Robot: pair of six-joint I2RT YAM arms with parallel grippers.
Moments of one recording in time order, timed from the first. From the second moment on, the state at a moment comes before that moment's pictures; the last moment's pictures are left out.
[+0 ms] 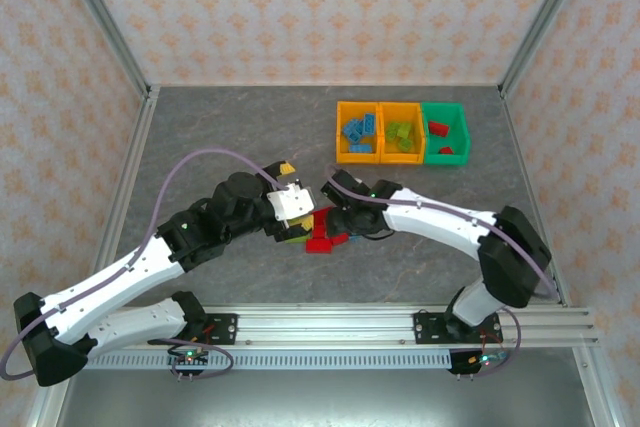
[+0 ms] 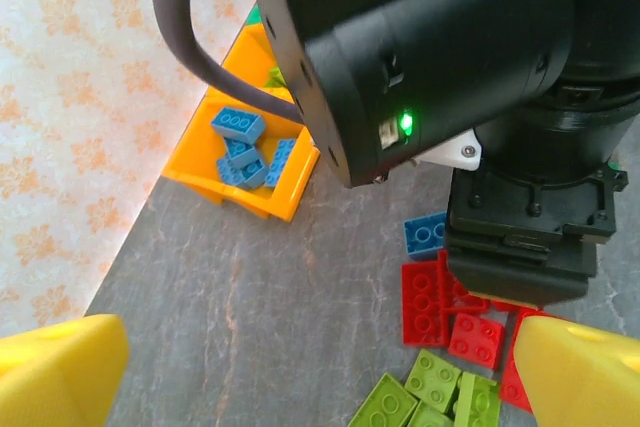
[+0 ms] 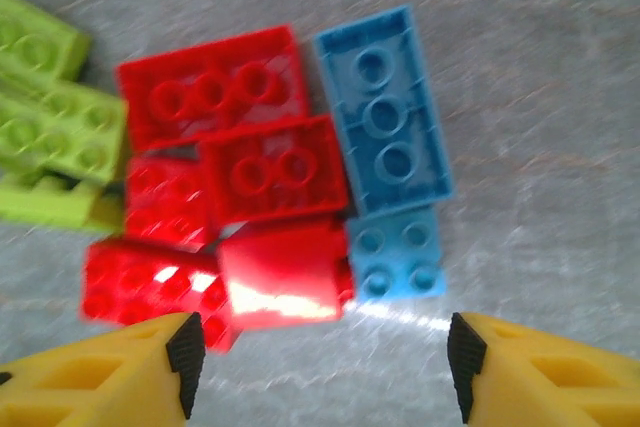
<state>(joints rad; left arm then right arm) -0.82 0.95 0.89 -0.42 -0.09 0.57 0.87 1.57 1.09 -0.76 0.14 0.71</state>
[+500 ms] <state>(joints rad) -0.82 0.95 0.88 -0.42 -0.11 0.58 0.74 1.78 1.16 -0.63 0.12 0.70</state>
